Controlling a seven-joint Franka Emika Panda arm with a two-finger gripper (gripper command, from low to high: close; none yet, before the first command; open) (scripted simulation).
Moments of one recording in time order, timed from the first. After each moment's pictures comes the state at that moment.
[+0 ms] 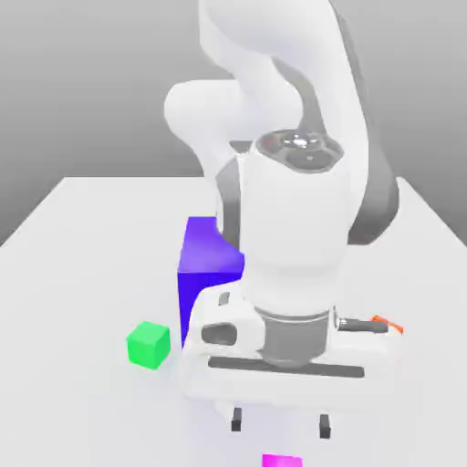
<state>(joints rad) -0.01 0.38 0.11 -2.26 -0.09 2.65 1.05</state>
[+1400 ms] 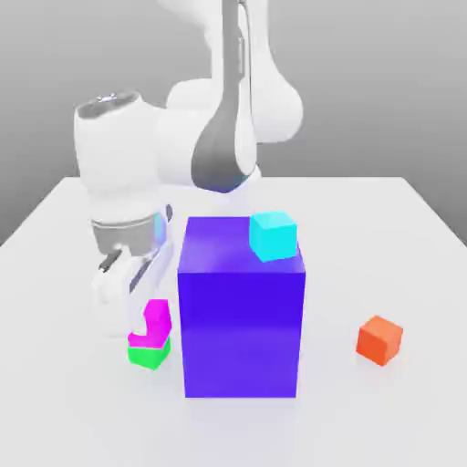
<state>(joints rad) -0.31 -0.18 -0.06 -2.86 0.08 2.68 2.19</state>
